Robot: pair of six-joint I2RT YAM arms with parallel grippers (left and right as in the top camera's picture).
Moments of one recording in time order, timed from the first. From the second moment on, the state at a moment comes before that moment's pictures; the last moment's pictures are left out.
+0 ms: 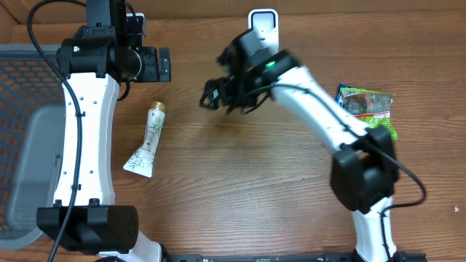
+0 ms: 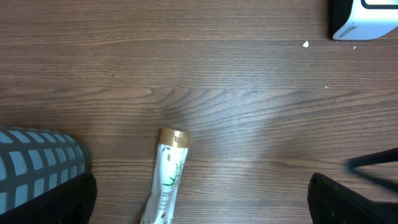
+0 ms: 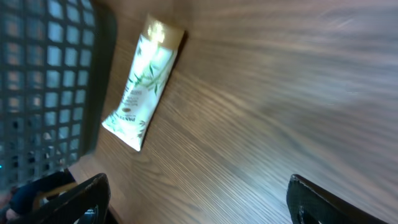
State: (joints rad) left arm 0.01 1.75 1.90 -1.20 0.02 -0.03; right arm 0.59 2.17 1.92 -0.85 -0.55 0.39
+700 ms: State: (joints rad) left arm 0.01 1.75 1.90 -1.20 0.02 -0.03; right arm 0.60 2.22 1.92 -0.84 -0.42 0.40
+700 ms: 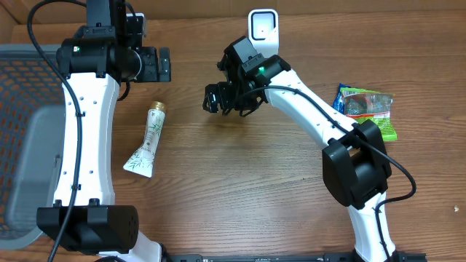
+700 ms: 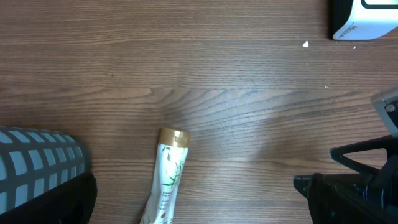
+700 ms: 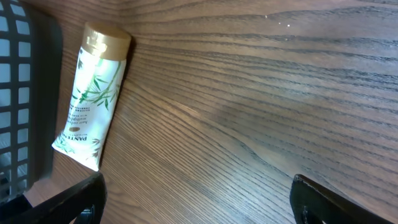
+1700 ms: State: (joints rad) left arm 0.01 1.75 1.90 -1.20 0.02 -0.03; right arm 0.60 2.22 1.92 -0.85 -0.43 0.38
